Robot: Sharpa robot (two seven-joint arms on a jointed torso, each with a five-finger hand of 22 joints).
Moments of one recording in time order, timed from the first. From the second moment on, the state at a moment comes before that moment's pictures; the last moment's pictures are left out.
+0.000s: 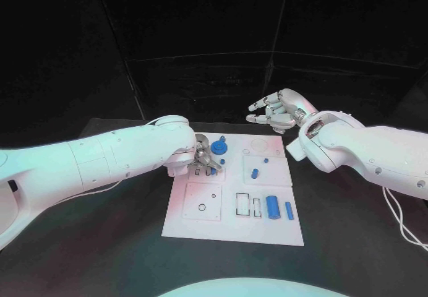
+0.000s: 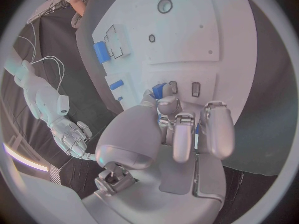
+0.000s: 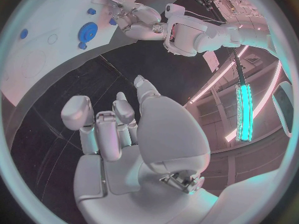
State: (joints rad) left arm 1.33 -0.48 -0.15 1.24 -0.94 0.16 -0.64; left_hand 1.32 0.16 -0.14 0.22 0.05 0.93 0.06 0.55 0.45 1.25 -0.01 1.10 0.95 1.47 -0.07 1.57 1.31 0.07 1.46 0.04 1.37 1.24; right arm 1.30 -0.78 -0.06 1.49 -0.82 -0.48 0.03; right_hand 1.36 -0.03 0.01 0.12 0.28 0.88 0.18 0.12 0.07 1.21 0.09 1.23 1.15 1.46 0.02 1.51 1.31 0.09 1.24 0.13 1.33 1.00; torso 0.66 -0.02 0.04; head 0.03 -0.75
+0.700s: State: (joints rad) left arm 1.33 -0.49 -0.15 1.26 -0.94 0.17 -0.63; left_hand 1.34 0.00 0.34 0.25 0.11 0.88 0.07 0.56 0.48 1.22 -0.01 1.05 0.91 1.47 -0.07 1.57 1.31 0.07 1.47 0.03 1.37 1.25; right arm 1.30 -0.78 -0.06 1.49 -0.83 -0.48 0.03; right_hand 1.36 -0.03 0.00 0.12 0.28 0.88 0.18 0.12 0.07 1.21 0.09 1.23 1.15 1.46 0.02 1.51 1.31 0.09 1.24 0.13 1.33 1.00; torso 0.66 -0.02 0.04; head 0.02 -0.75
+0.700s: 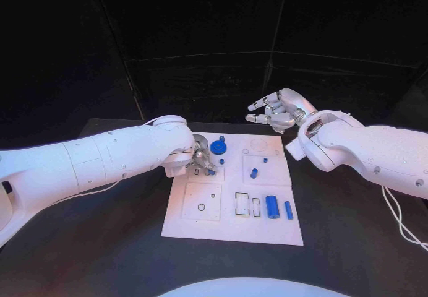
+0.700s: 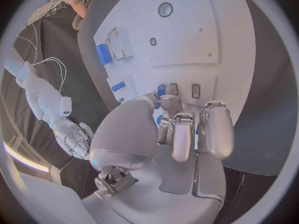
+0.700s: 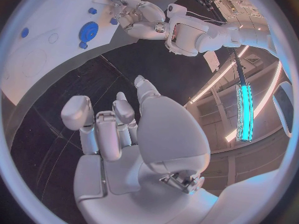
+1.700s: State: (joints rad) left arm 1.32 -0.61 -0.15 1.38 -0.94 -0.01 -0.57; left_hand 1.18 -0.09 0.59 0.17 0.11 0.88 0.07 0.63 0.54 1.25 -0.01 1.04 0.89 1.47 -0.07 1.57 1.31 0.07 1.47 0.03 1.37 1.26; right arm 1.30 -0.78 -0.06 1.47 -0.83 -0.47 0.04; right_hand 1.36 -0.03 0.00 0.13 0.29 0.88 0.18 0.12 0.07 1.21 0.09 1.23 1.15 1.46 0.02 1.51 1.31 0.09 1.24 0.13 1.33 1.00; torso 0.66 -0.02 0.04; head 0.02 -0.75
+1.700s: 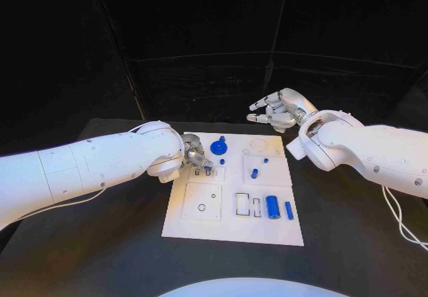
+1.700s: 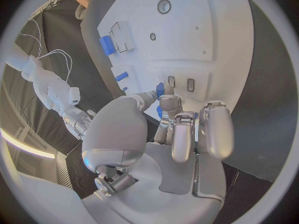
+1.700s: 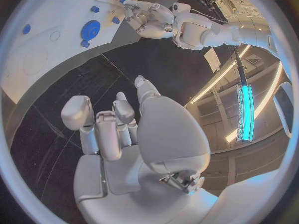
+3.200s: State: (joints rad) left arm 1.27 -0.60 -0.15 1.36 -1.03 -0.04 -0.54; left_hand 1.15 -0.12 0.61 0.15 0.19 0.89 0.07 0.64 0.55 1.26 -0.01 1.04 0.89 1.47 -0.07 1.57 1.31 0.07 1.47 0.03 1.37 1.27; right arm 1.30 -0.78 -0.06 1.47 -0.83 -0.47 0.04; right_hand 1.37 -0.02 -0.01 0.13 0.33 0.88 0.18 0.12 0.07 1.21 0.09 1.23 1.14 1.46 0.02 1.51 1.31 0.09 1.24 0.13 1.32 1.00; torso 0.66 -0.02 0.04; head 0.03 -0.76
